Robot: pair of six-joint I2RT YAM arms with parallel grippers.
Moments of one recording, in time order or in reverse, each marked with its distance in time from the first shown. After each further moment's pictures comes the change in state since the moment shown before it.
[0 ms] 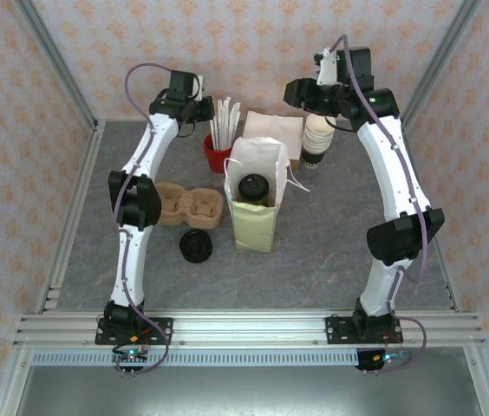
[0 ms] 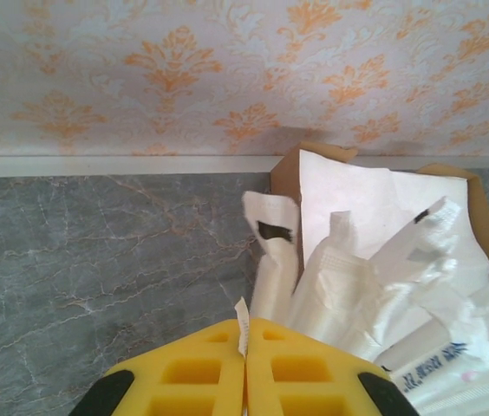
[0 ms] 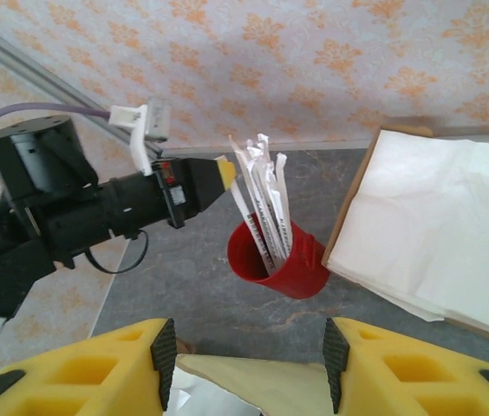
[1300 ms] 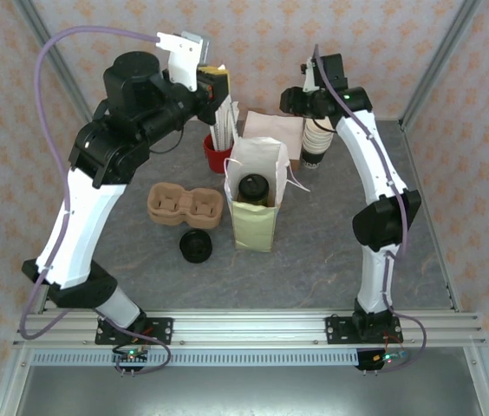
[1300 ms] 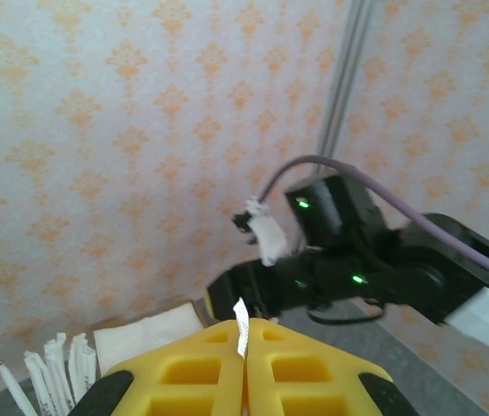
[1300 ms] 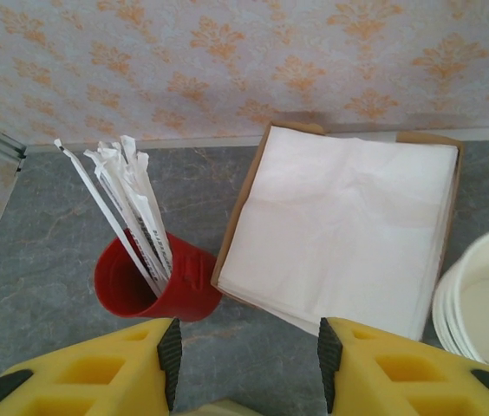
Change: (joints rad) left arm -0.441 -0.865 -0.187 -0.100 -0.193 0.166; right arm 0.050 0.194 0.110 -0.029 0.267 -0.082
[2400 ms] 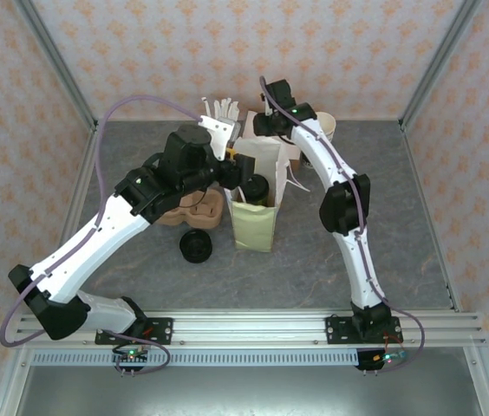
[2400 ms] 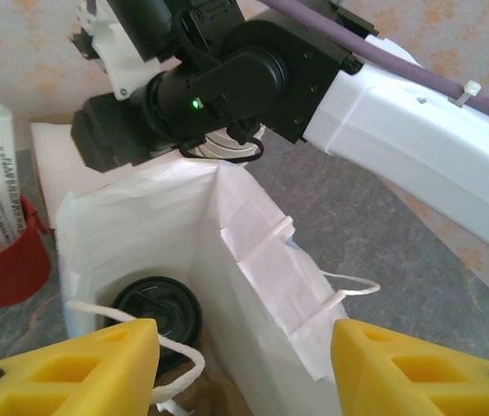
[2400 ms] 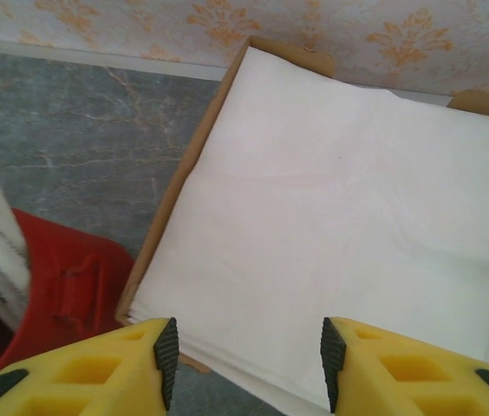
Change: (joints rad) left arm -0.109 -0.225 -0.754 0.191 -0.058 -0.171; right arm 0.130 0.372 0.171 0.043 0.229 -0.135
